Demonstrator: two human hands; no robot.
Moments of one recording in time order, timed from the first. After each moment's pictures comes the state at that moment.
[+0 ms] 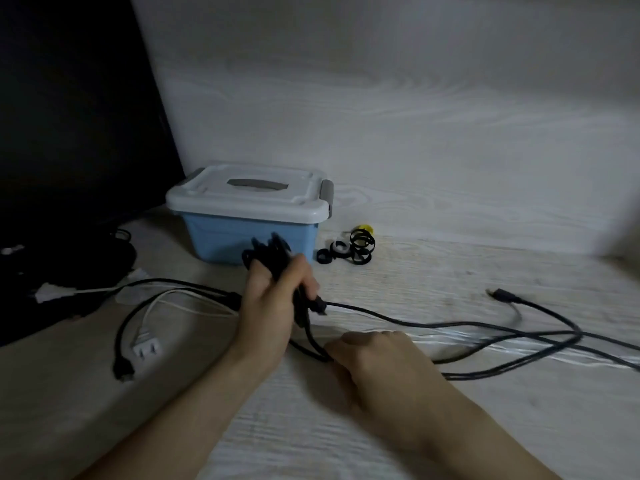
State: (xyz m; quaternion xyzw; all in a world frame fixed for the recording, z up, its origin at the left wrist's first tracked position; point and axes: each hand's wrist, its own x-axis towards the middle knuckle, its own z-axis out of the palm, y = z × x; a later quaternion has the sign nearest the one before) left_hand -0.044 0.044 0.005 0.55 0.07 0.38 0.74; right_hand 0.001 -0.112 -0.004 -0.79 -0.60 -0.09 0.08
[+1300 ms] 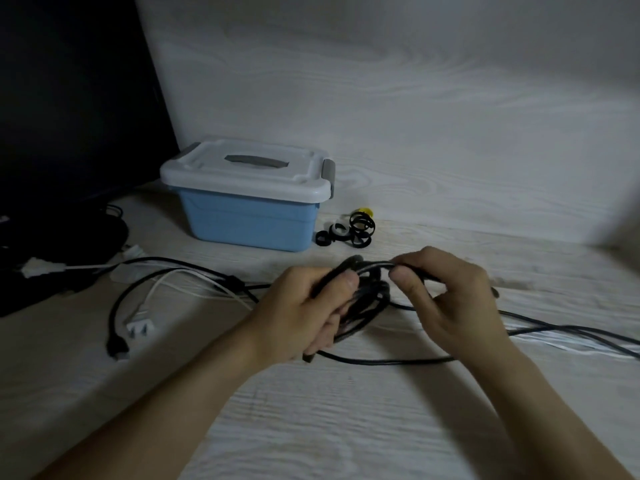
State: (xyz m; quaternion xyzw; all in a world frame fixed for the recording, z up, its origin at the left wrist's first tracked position) left_hand -0.064 0.039 0.004 0.74 -0.02 0.12 0.67; right_hand 0.055 -0.137 0.011 -0.74 -0.48 -0.20 0.43
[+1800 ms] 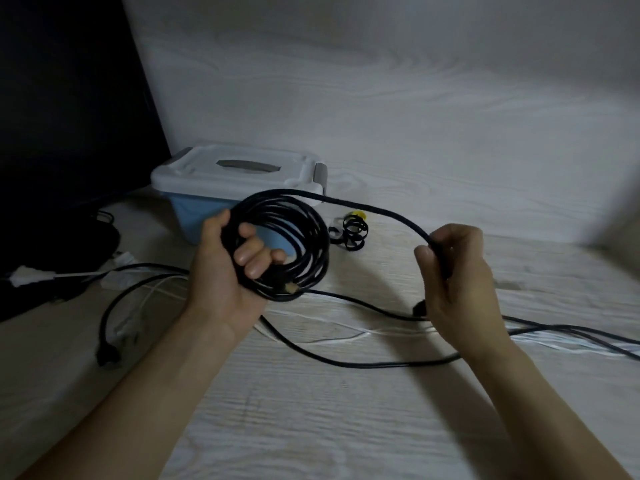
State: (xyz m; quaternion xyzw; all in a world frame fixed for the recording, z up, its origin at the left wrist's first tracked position) left_hand -0.056 0.067 0.036 0.24 0.11 0.26 0.93; right_hand 0.066 -0.141 0.007 -0.76 -0.36 -0.20 0.51
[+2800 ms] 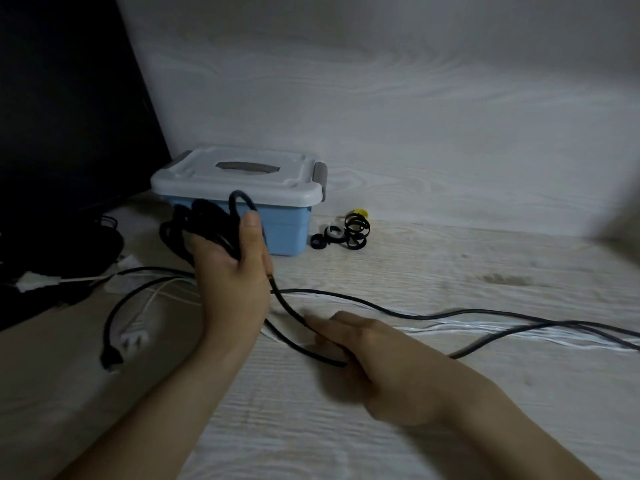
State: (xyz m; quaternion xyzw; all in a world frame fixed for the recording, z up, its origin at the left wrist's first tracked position) left_hand -0.050 0.060 0.014 0.62 0.15 0.54 0.54; right_hand 0.014 -0.119 0.000 -0.77 -0.59 0.14 0.19
